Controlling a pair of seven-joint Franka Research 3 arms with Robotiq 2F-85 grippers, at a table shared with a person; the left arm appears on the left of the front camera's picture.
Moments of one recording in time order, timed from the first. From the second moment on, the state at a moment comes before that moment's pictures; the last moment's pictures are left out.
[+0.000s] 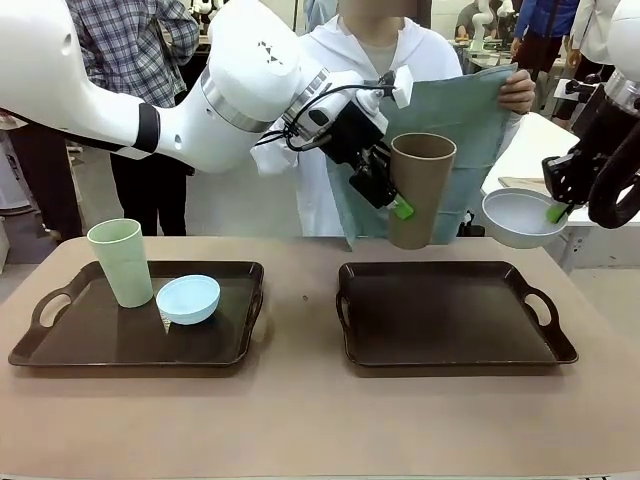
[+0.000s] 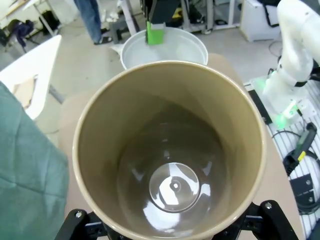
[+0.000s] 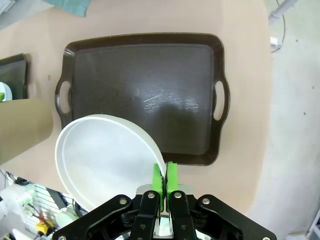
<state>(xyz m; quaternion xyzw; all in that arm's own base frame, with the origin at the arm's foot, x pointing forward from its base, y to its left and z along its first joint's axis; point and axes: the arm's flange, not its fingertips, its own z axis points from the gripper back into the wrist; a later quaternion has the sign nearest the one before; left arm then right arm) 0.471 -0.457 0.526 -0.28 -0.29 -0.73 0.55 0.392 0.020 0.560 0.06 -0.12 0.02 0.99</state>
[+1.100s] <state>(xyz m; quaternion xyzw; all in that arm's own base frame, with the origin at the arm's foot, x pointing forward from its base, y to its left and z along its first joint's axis) 0.472 -0.458 0.525 -0.28 -0.29 -0.73 0.55 0.392 0.021 0.561 0.06 -0.12 0.02 0.99</state>
